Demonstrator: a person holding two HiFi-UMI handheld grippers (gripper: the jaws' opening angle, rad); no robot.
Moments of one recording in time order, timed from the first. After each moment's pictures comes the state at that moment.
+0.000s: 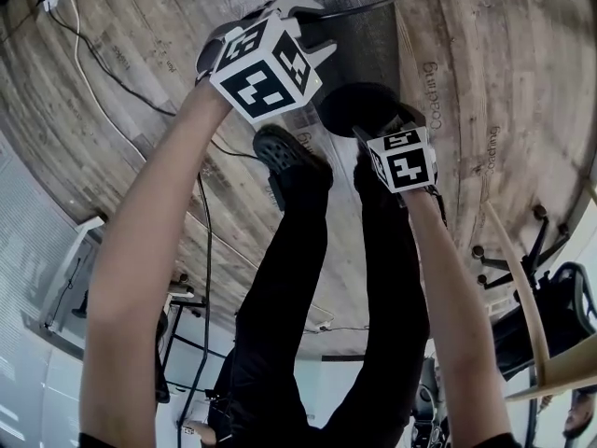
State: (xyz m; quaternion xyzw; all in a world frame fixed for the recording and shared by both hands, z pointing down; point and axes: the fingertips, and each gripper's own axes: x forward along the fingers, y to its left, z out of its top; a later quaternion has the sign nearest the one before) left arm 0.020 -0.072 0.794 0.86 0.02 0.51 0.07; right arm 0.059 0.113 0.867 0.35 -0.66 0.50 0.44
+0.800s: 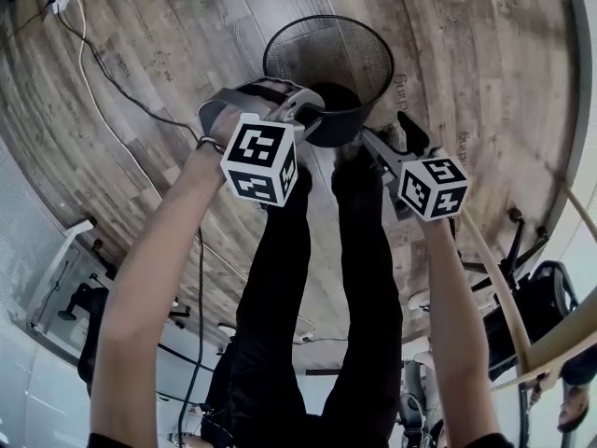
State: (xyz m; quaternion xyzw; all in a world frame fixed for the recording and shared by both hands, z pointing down) left arm 0.028 0.041 0.724 0.84 0.19 0.50 -0.07; right arm 0.121 0.067 0.755 0.43 -0.69 0.53 0.23
